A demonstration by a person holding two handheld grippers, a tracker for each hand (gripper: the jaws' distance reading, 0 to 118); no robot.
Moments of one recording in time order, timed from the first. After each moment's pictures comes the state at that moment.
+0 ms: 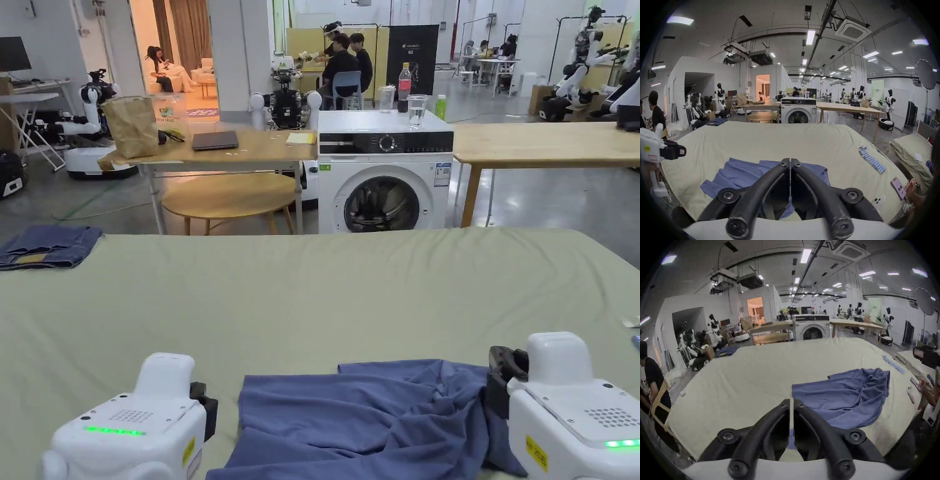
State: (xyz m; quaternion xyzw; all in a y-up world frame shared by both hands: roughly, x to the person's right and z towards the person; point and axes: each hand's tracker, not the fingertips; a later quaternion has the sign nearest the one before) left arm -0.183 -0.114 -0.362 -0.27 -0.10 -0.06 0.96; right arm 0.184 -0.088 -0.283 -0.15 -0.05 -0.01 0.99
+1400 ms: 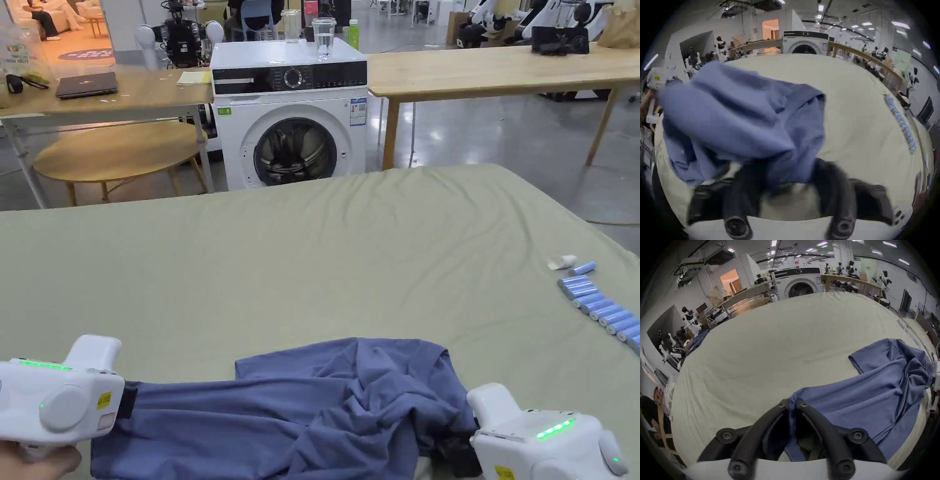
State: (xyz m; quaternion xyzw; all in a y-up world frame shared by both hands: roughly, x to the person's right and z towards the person) left arm -0.116 -0.197 -0.569 -0.43 -0.14 -0.15 0.88; right arm 0.350 -0.277 -0.407 -0.42 0.00 0.01 0.91
